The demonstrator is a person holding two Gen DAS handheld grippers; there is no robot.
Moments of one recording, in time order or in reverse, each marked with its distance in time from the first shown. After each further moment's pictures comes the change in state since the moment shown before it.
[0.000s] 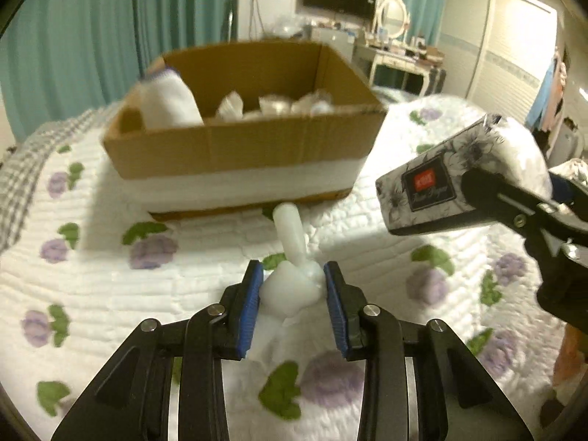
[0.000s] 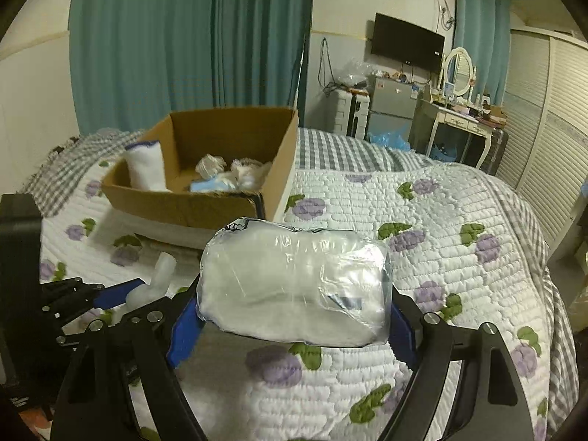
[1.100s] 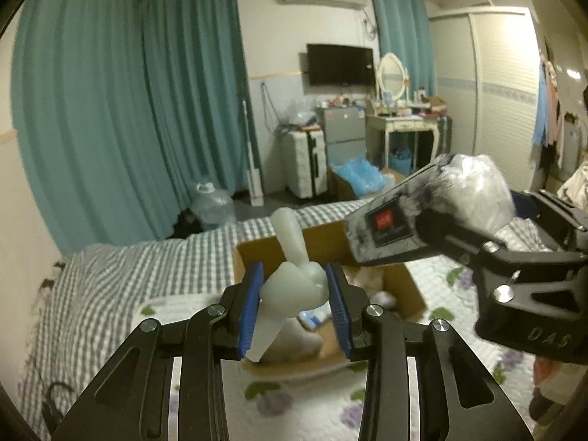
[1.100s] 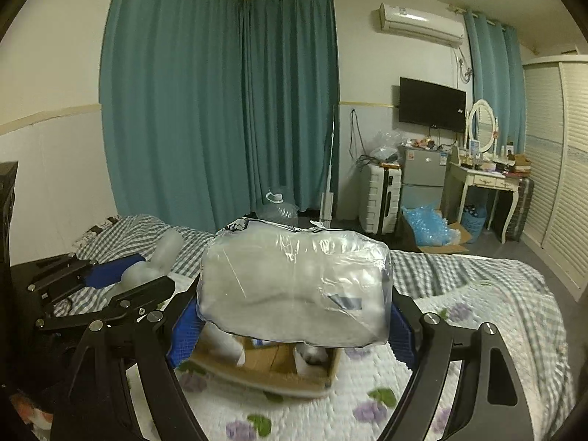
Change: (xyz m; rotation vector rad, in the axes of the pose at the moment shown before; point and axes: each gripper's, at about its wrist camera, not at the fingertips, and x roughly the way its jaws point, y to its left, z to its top) left arm -0.053 0.041 0.139 0.145 -0.280 0.120; right arm -0.066 0.041 0.128 0.006 -0.286 0.137
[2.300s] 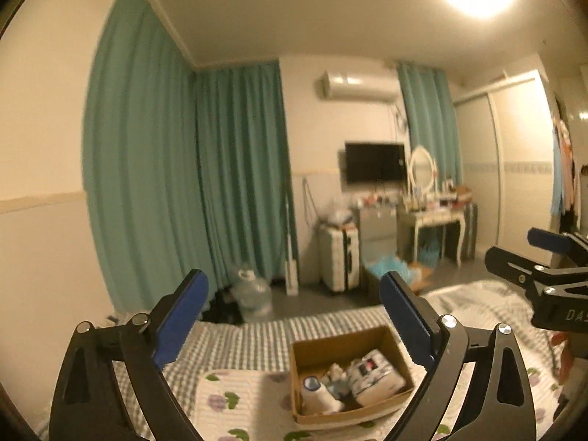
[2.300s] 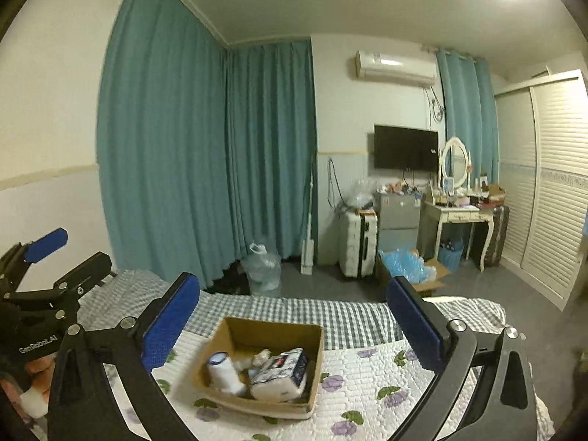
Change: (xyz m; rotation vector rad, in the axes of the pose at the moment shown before) left arm -0.196 0.021 0.053 -0.092 -0.400 0.150; right arm -0.093 -0.013 0.086 0.036 -0.156 -0.080
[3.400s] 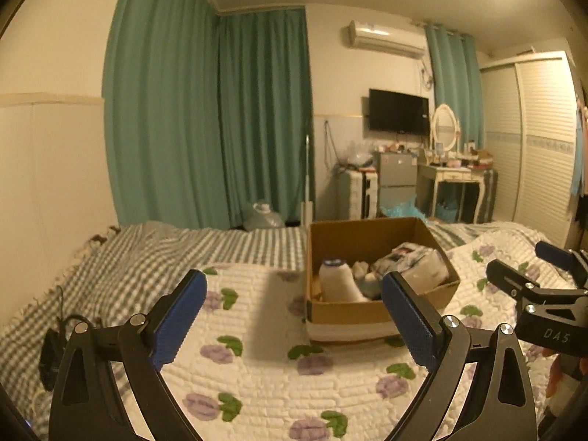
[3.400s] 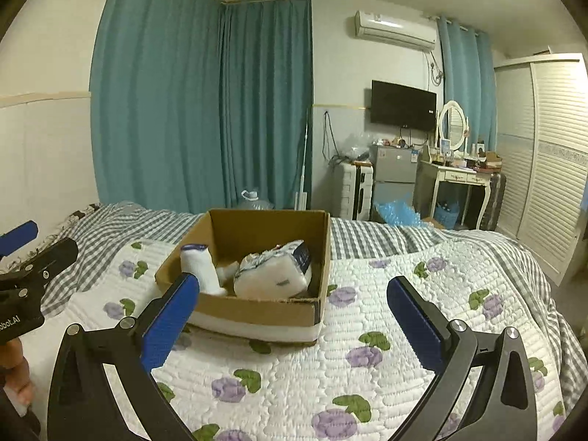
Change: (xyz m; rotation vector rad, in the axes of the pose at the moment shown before) left arm 0.041 0.014 -0.181 -0.049 0.201 0.073; right arm 0.040 0.015 -0.178 -0.023 0.114 -0.033
